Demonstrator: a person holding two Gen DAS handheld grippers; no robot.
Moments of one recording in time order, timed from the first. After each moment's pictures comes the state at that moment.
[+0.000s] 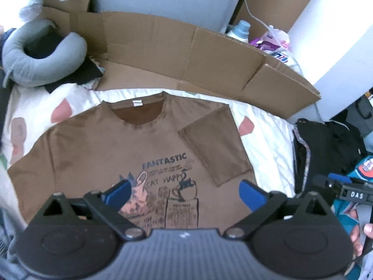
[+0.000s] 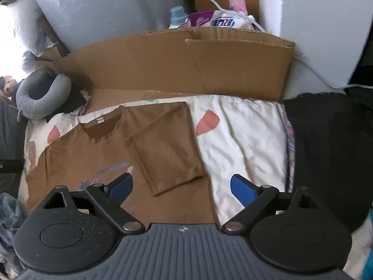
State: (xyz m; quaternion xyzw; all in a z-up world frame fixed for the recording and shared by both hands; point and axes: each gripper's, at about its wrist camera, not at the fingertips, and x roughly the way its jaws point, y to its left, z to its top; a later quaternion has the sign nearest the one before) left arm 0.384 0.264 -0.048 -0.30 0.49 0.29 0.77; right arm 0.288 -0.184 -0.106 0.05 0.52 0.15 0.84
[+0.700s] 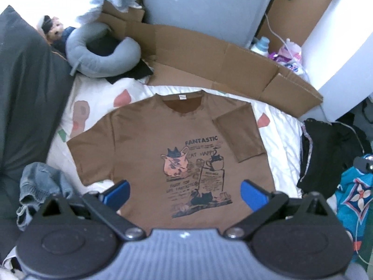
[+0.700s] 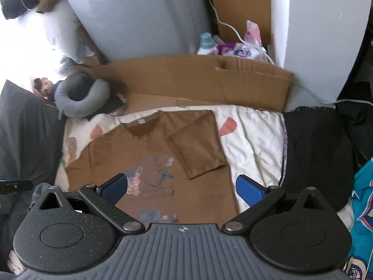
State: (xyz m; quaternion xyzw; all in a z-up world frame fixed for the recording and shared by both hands) left arm 0.277 0.235 0.077 -0.29 0.50 0.36 0.73; right arm 0.219 -0.176 0.055 0.05 0.52 0.19 0.83
